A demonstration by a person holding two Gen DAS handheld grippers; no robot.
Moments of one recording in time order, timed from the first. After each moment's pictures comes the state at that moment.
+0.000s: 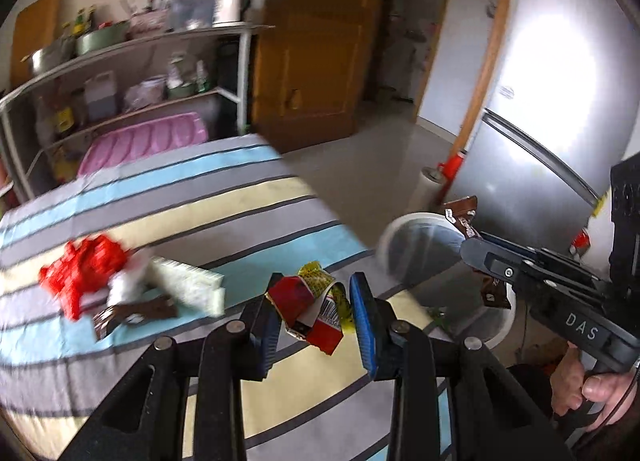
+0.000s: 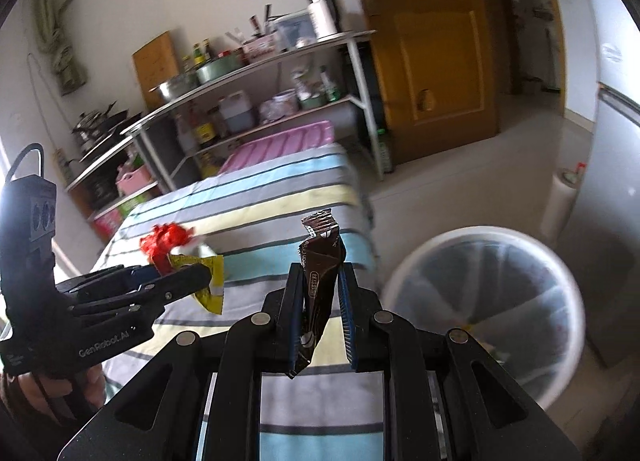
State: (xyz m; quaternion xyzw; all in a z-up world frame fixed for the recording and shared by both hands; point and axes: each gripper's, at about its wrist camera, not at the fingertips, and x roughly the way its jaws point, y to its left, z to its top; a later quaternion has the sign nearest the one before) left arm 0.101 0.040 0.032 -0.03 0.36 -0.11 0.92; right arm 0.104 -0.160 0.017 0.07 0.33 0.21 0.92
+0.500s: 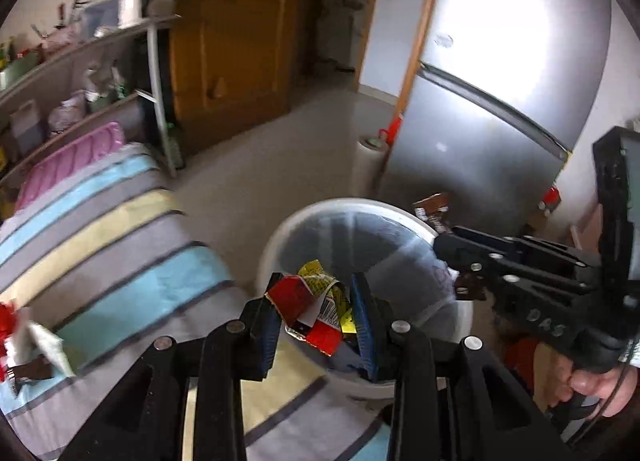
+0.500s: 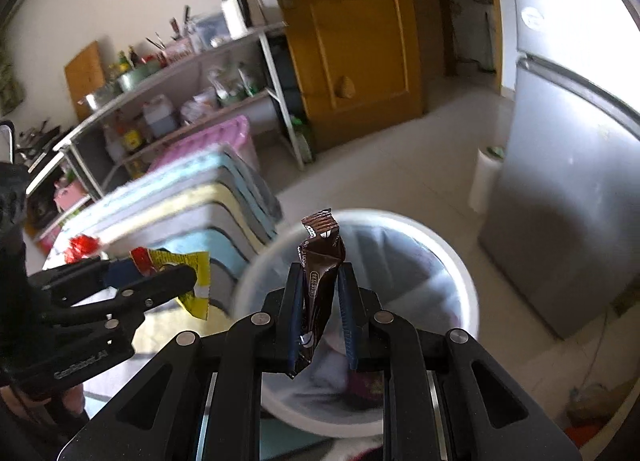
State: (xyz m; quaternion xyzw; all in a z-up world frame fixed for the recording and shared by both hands) left arm 0.150 -0.078 0.010 0.02 0.39 -0.21 0.89; right arm 0.133 -0.253 -0.015 0.07 0.38 0.09 0.92
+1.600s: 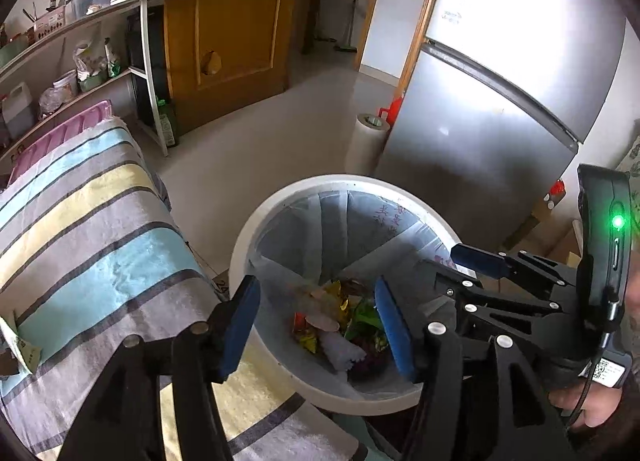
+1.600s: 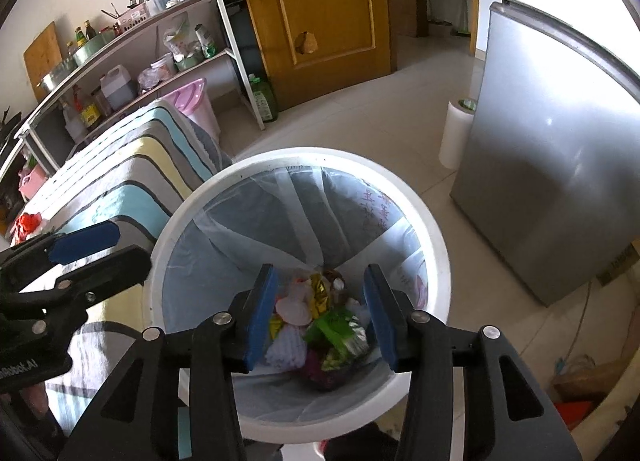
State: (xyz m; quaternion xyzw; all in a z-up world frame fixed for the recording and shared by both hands) left arm 0.159 -0.095 -0.011 0.01 0.42 -0.20 0.88; right arm 0.148 -0.275 -0.061 0.06 0.43 0.05 0.90
